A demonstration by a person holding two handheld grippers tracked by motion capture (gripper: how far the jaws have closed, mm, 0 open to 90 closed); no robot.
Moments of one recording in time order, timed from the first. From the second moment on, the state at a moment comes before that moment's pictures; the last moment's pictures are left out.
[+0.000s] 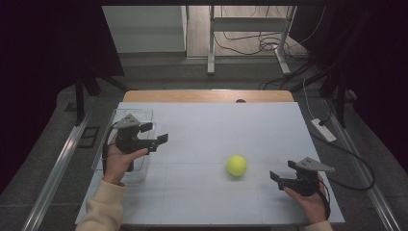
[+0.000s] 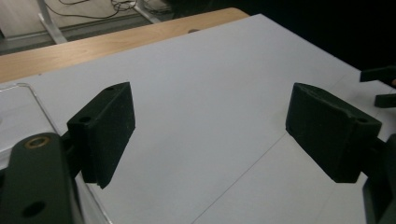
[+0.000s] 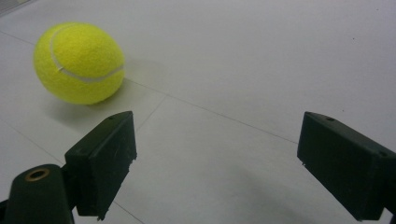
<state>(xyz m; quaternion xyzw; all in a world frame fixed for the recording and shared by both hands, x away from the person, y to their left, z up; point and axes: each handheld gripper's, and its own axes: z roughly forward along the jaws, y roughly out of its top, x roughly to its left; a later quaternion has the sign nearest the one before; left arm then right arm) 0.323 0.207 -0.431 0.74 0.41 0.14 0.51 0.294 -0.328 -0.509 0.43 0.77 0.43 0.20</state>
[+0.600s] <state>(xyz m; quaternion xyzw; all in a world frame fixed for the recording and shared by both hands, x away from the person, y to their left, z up) 0.321 0.184 -0.437 0.76 0.40 0.13 0.49 0.296 -0.328 -0.509 0.43 0.76 0.44 0.20</state>
